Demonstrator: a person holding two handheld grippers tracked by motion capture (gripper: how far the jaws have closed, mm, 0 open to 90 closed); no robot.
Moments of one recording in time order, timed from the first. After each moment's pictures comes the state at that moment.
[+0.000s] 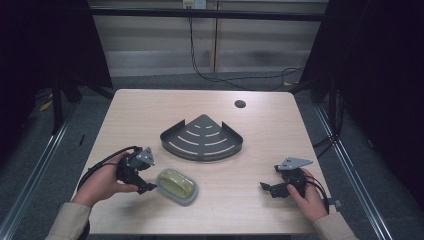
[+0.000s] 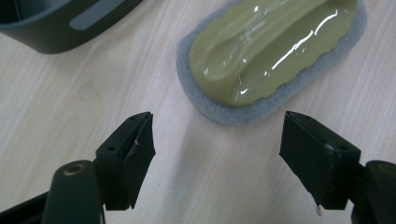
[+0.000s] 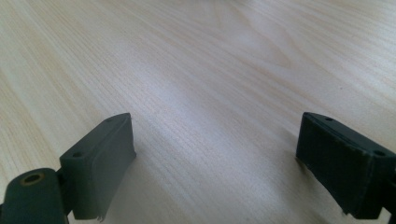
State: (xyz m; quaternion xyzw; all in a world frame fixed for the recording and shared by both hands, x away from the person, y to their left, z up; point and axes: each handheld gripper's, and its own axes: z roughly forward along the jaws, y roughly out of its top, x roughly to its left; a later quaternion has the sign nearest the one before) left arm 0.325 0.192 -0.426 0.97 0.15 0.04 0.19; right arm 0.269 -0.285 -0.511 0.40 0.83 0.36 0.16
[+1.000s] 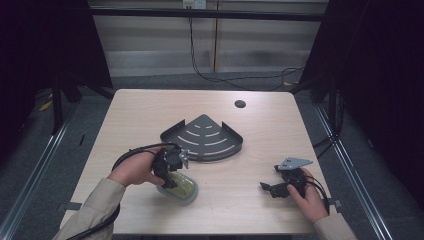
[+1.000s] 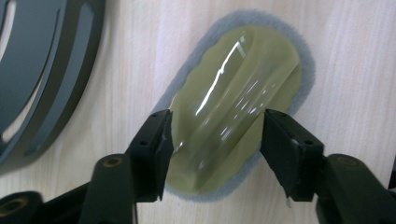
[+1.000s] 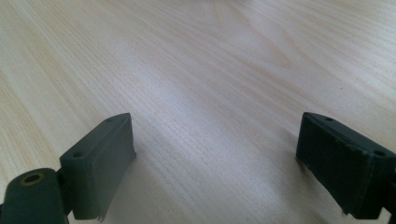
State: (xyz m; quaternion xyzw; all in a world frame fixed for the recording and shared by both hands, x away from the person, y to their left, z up) left arm 0.330 0.101 -0.419 1.00 0.00 -0.01 0.09; right arm 0.269 -0.285 -0.511 0.40 0.83 0.36 0.16
